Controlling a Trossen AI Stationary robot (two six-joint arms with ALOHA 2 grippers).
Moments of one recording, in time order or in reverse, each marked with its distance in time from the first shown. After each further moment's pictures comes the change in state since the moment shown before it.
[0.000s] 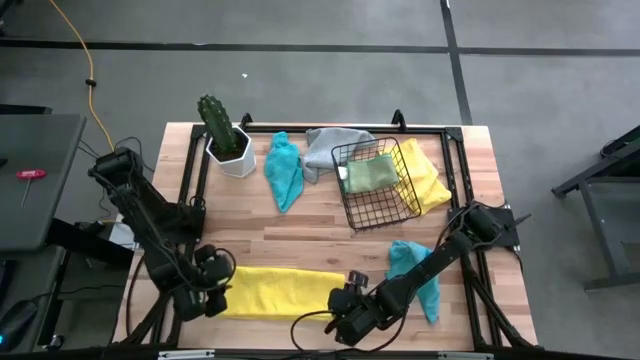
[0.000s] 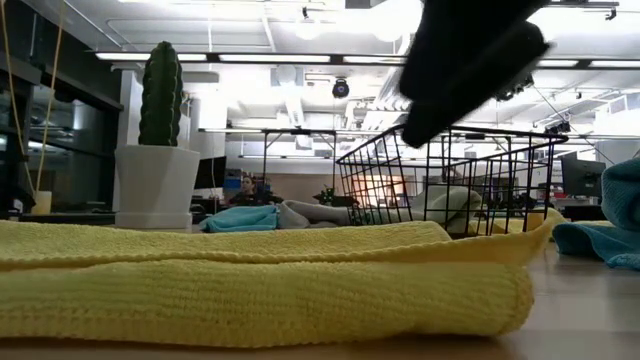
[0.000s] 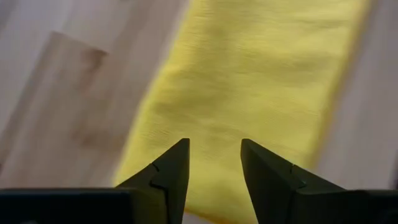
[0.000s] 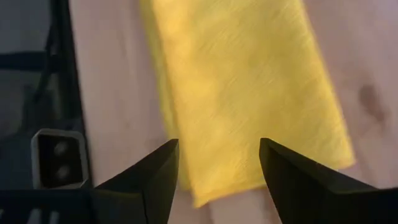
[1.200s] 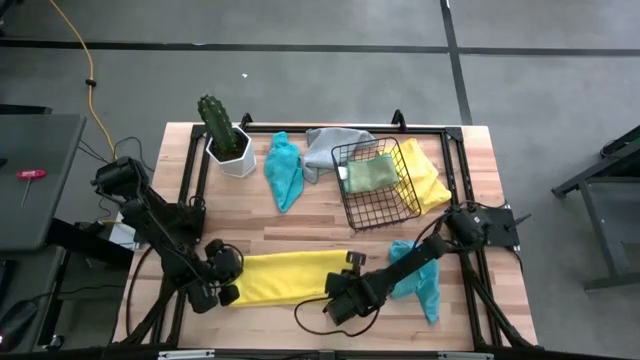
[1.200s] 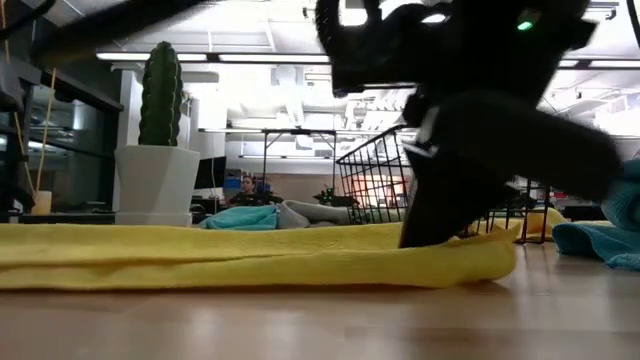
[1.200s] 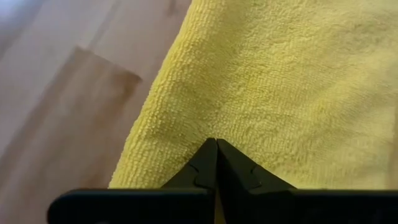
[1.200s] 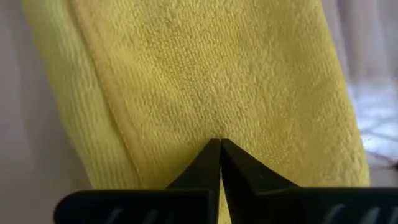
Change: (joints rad) left arm 0.060 0.115 -0.185 0.263 -0.139 0.000; right arm -0.098 0.131 0.002 -0.205 0.101 -0.164
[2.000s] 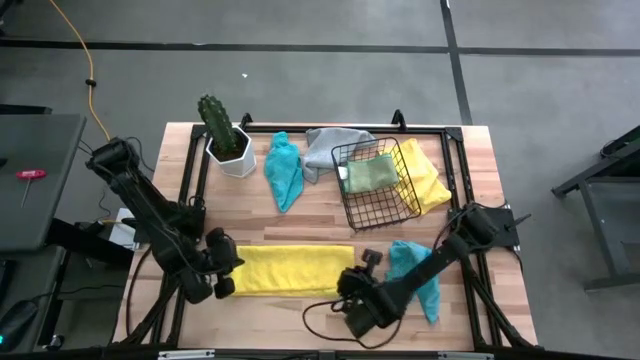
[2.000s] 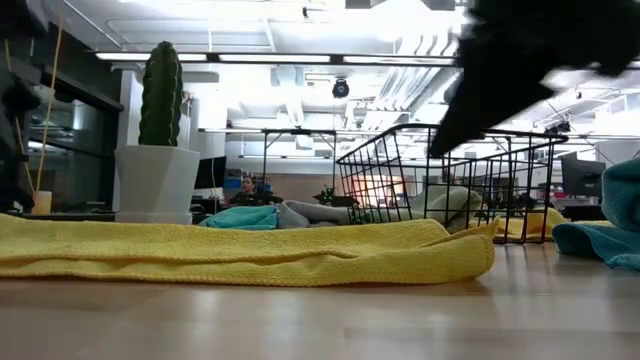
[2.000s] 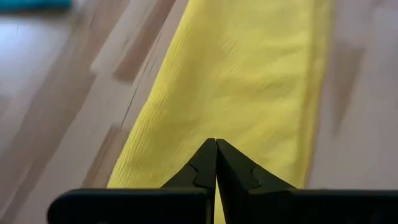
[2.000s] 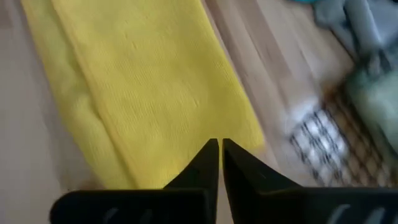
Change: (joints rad) left arm 0.029 -0.262 0.054 -0.143 -0.095 0.218; right arm 0.124 -0.103 -0.002 -0.207 0.297 0.282
